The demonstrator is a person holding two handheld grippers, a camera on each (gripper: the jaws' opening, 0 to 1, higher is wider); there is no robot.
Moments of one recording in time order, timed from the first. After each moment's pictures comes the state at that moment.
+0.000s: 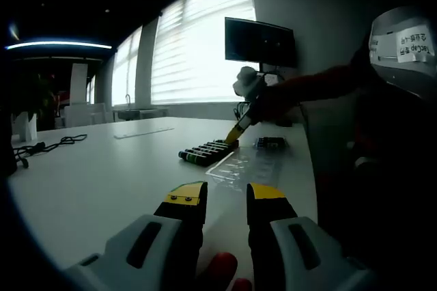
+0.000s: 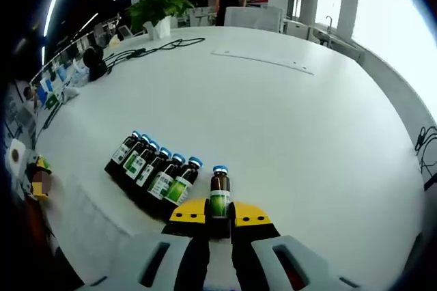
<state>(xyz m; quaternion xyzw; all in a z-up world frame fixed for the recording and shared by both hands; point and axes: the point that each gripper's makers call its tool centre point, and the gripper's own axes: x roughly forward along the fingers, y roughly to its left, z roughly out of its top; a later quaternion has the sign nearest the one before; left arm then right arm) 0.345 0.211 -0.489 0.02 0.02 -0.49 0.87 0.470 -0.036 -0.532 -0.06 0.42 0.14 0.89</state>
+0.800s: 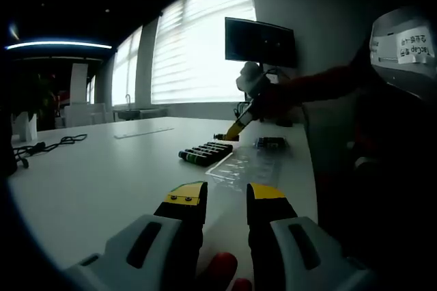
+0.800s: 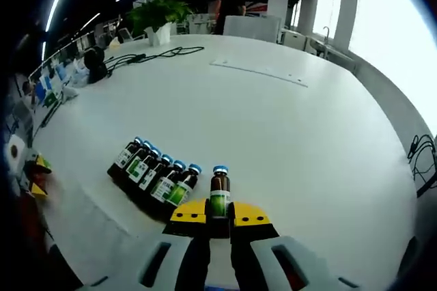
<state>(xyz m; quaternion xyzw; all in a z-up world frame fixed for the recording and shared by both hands) 0.345 0.211 -0.489 0.02 0.02 -0.49 0.87 0.466 -0.037 -0.516 -0.09 0.39 0.14 0.91</state>
